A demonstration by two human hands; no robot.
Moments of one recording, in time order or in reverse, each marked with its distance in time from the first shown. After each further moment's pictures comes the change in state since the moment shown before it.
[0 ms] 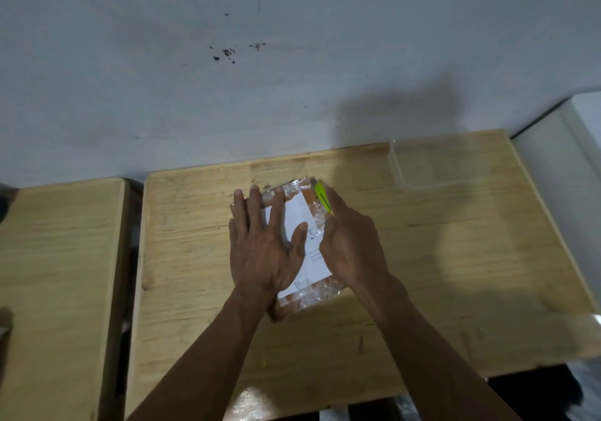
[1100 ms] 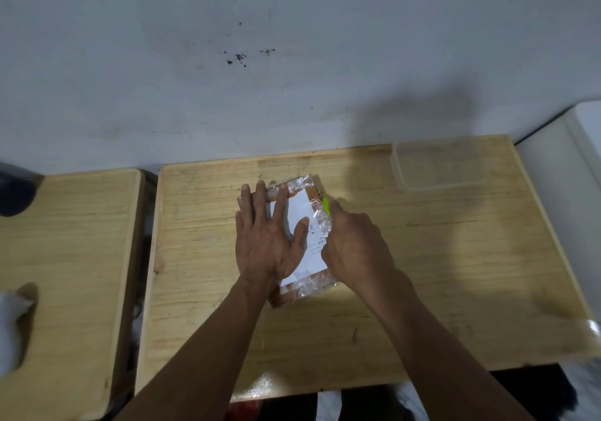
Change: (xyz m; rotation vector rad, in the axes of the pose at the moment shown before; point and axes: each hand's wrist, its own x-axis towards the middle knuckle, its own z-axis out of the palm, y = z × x) left_hand -0.002 0.003 0.002 -0.014 -0.052 -0.068; right_hand -0.014 -0.014 -0.027 -0.181 -0.191 0.060
